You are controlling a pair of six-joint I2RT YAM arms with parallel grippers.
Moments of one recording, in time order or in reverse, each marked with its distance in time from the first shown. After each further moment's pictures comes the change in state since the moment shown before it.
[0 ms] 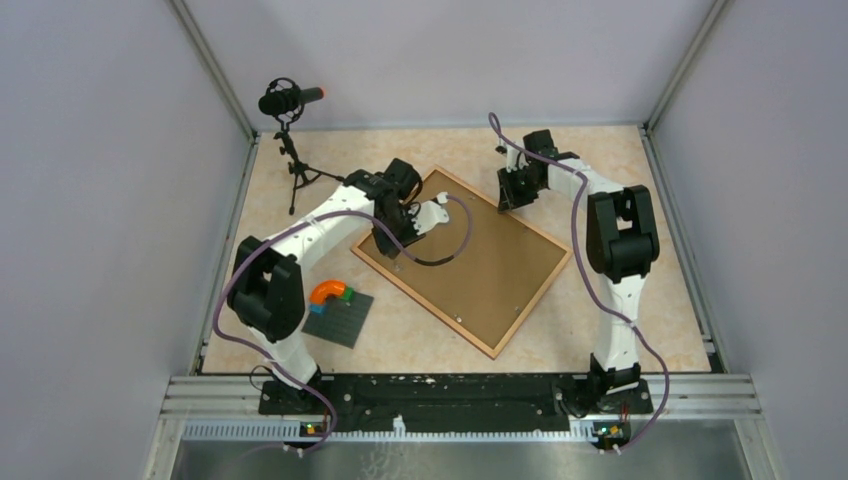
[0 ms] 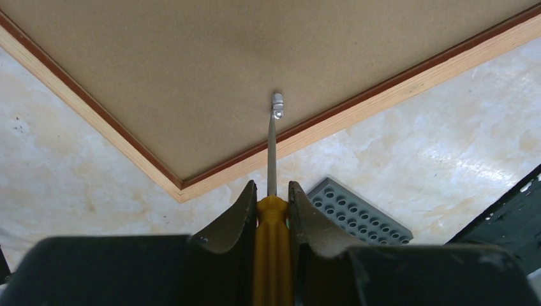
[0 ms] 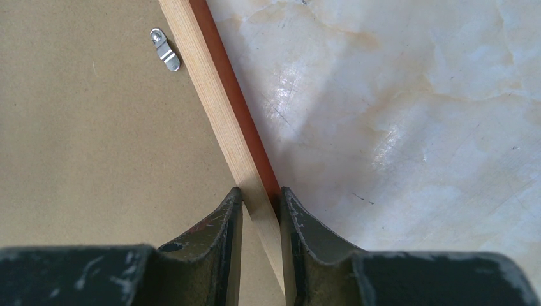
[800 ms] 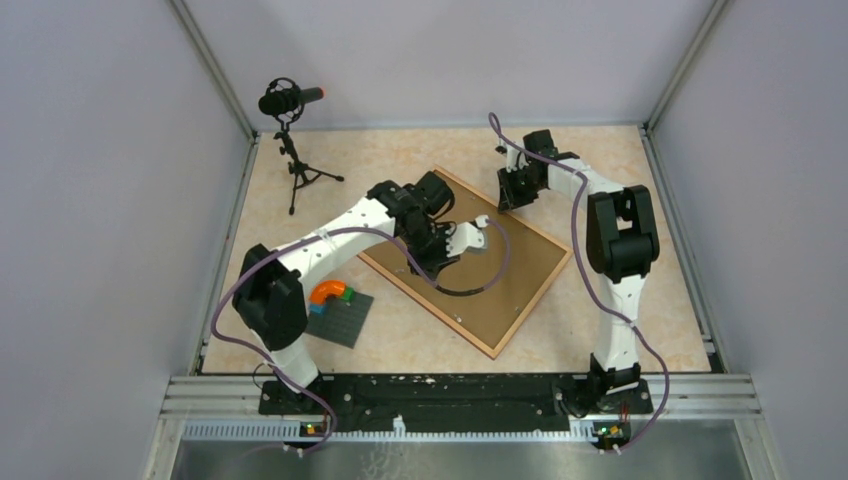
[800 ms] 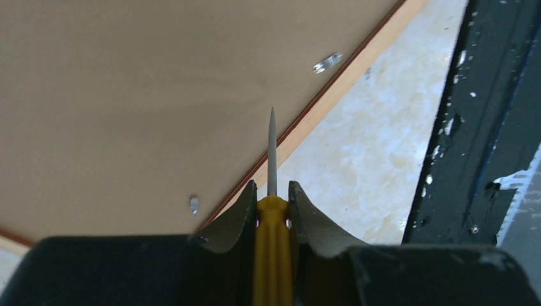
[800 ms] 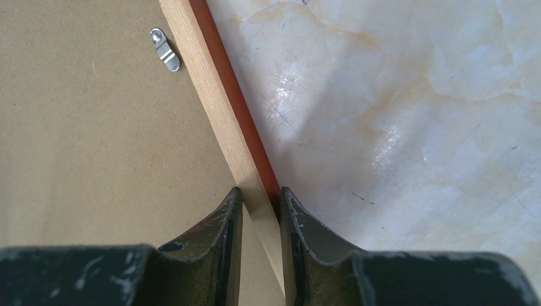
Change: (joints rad) left arm -0.165 -0.019 0.047 -0.022 0.254 0.047; right arm 0.000 0.000 0.000 0.000 0.000 0.000
